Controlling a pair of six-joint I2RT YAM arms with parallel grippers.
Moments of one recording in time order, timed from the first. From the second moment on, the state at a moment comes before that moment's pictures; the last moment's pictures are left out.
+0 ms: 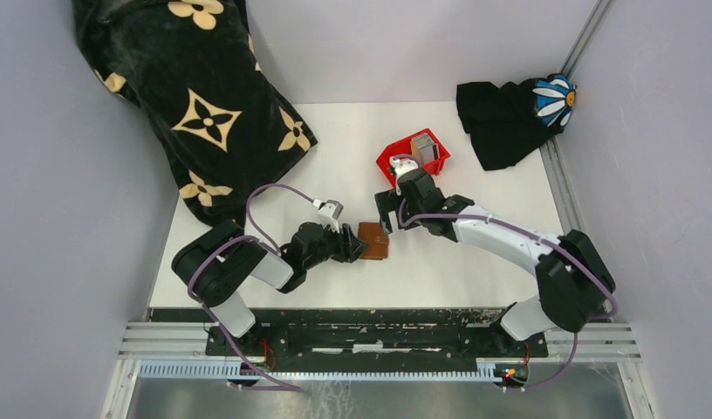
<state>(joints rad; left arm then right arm) -0.71 1.66 0.32 0.97 0.14 -0.53 0.67 1.52 0.96 -0.28 0.08 0.32</state>
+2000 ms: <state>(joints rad) -0.72 1.85 0.26 1.28 0.11 -0.81 1.01 1.88 1.21 -0.53 0.63 0.50</state>
